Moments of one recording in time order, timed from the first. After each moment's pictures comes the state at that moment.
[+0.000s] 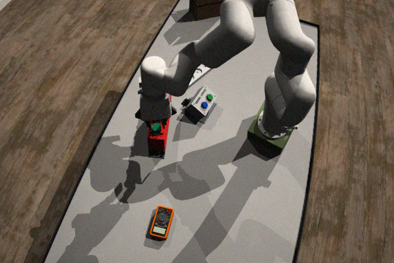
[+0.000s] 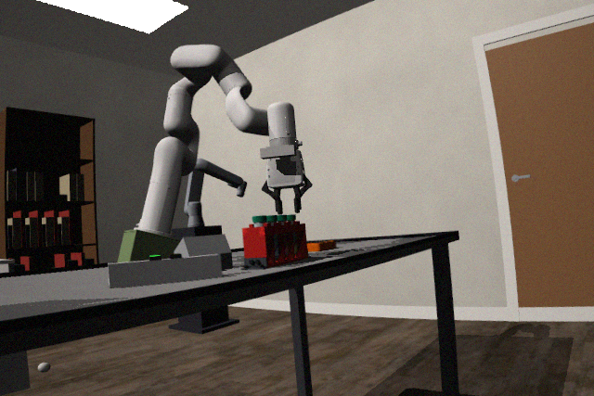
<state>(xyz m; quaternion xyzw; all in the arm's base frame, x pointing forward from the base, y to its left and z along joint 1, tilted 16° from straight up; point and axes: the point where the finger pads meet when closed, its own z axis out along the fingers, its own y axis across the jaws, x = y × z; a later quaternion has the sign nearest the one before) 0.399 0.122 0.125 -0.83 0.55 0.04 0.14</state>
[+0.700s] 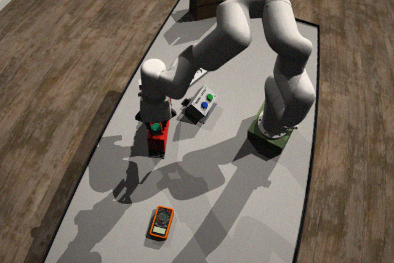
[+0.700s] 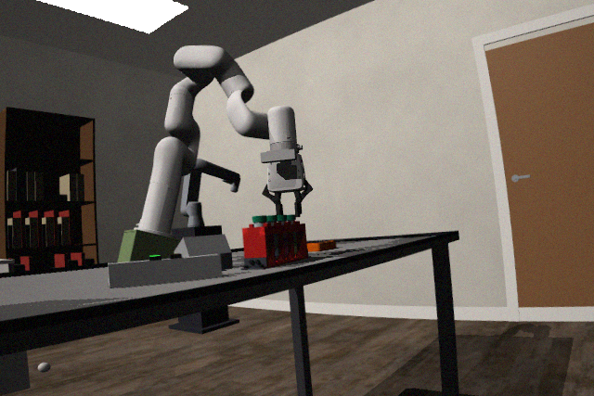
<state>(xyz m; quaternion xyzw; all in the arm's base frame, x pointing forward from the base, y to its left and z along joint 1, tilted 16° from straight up) 0.401 0.126 0.115 -0.83 0.55 0.04 0.14</state>
